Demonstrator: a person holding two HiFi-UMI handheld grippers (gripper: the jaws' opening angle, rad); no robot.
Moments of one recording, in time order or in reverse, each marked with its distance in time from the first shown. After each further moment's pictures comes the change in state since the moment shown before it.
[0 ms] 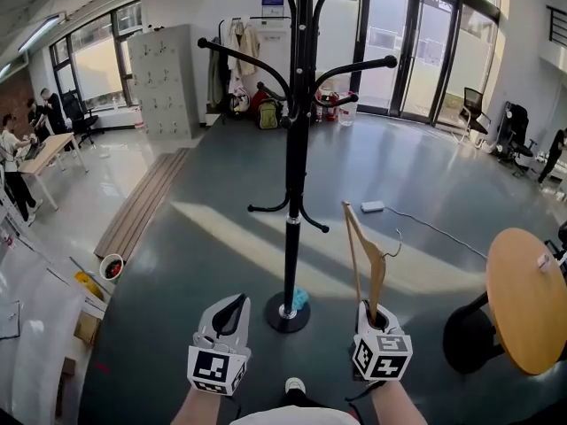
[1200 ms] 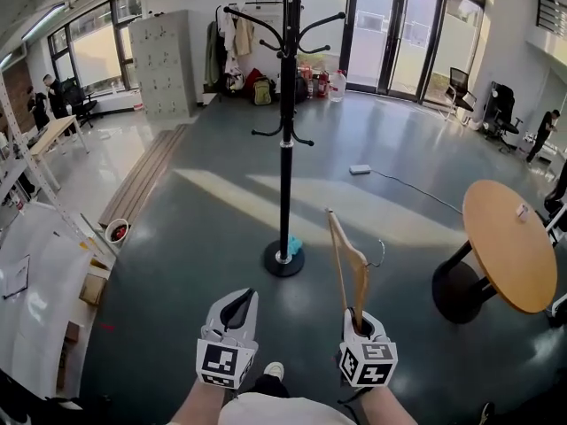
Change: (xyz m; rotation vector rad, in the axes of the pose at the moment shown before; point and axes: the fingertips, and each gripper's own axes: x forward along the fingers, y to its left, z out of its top) left arm -0.255 -0.147 -0.004 0.016 0.036 -0.057; right arm -0.280 0.074 -0.158 0.016 0.056 0.025
